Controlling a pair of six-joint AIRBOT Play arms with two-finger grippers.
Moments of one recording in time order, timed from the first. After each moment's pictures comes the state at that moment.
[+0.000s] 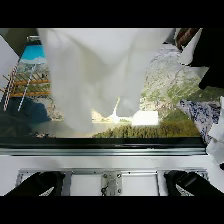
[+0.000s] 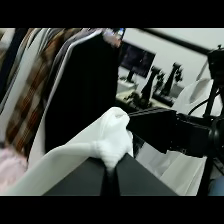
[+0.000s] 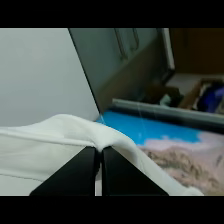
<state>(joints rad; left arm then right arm) -0.66 -0.93 1.99 1.16 -0.86 -1.66 0.50 -0.95 1.99 -1.33 0.96 1.75</state>
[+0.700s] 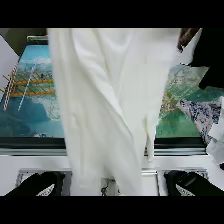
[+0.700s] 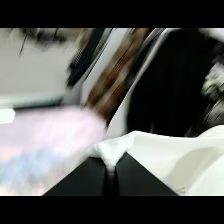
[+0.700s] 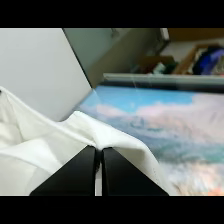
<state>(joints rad) -0.41 -1.11 1.92 1.25 -0.96 -1.74 0.50 -1.09 1.99 -1.40 1.10 1.87</state>
